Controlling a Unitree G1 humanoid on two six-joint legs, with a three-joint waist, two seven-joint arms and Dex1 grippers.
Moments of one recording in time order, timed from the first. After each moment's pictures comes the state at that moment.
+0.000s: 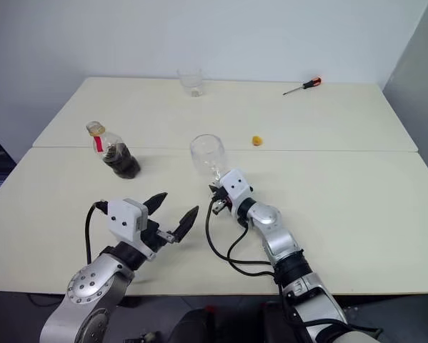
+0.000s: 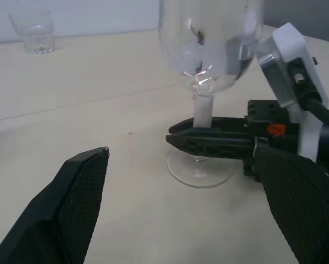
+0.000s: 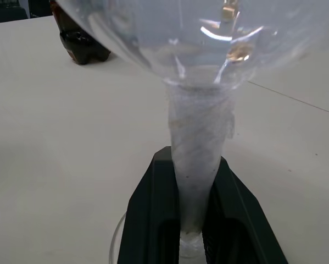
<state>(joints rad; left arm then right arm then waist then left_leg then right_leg) 0.18 0.33 0.03 -0.69 -0.31 0.46 -0.32 -0.60 0.04 0.24 0.53 -0.02 -0.01 0.45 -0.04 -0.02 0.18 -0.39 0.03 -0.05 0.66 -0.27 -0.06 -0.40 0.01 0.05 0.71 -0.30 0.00</state>
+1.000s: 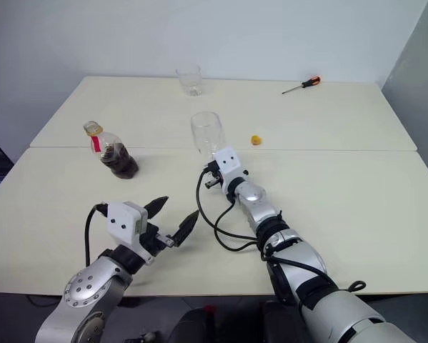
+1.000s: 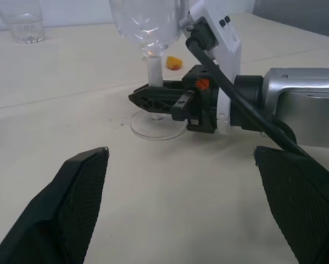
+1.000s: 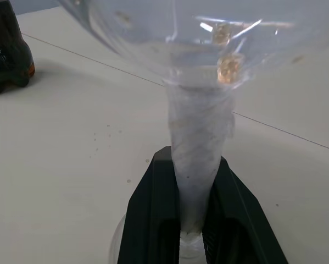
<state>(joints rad) 0.18 0.33 0.04 -0.71 -0.32 0.49 -0.33 -1.01 0.14 0.06 1.18 -0.02 -0.23 0.29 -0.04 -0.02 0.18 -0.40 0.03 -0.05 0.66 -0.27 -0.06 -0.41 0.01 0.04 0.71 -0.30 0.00</state>
